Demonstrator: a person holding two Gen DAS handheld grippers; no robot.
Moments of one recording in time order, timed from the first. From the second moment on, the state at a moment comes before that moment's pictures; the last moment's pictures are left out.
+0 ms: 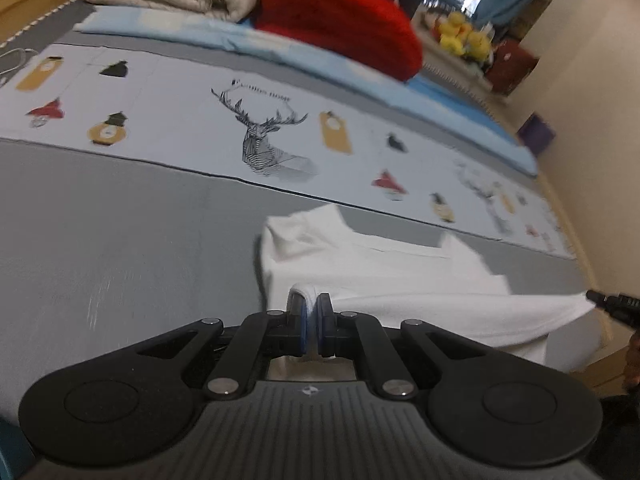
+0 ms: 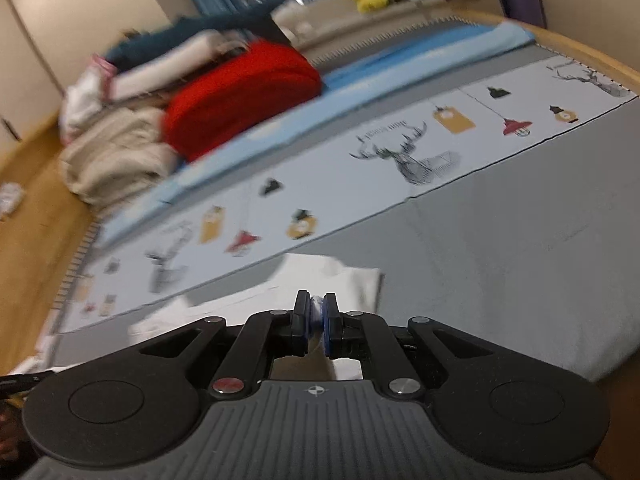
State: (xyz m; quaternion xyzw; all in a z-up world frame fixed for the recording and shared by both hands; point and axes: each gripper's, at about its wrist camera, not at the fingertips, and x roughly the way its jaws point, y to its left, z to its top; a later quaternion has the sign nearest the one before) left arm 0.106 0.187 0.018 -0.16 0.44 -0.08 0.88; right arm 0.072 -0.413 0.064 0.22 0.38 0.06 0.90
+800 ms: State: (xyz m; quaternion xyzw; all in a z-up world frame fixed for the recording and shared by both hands) left arm 0.179 0.230 -0.043 -0.23 0.47 0.00 0.85; right arm 0.215 -0.407 -0.029 0.21 0.43 -0.04 0.88
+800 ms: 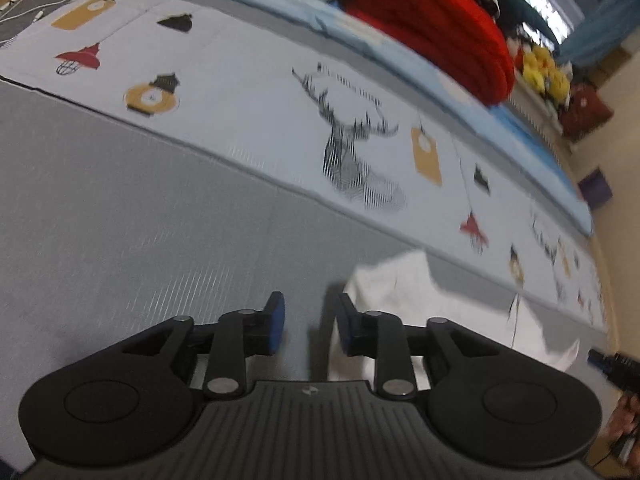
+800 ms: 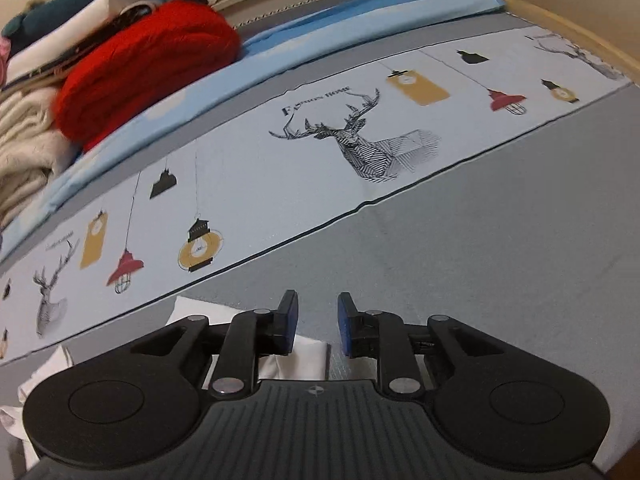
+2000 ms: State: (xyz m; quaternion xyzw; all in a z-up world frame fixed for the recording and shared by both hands) left arm 0.246 0.181 -0.044 -0.17 0.43 0.00 0.89; right arm 0.262 -0.350 -0.057 0.16 0.45 0.03 0.88
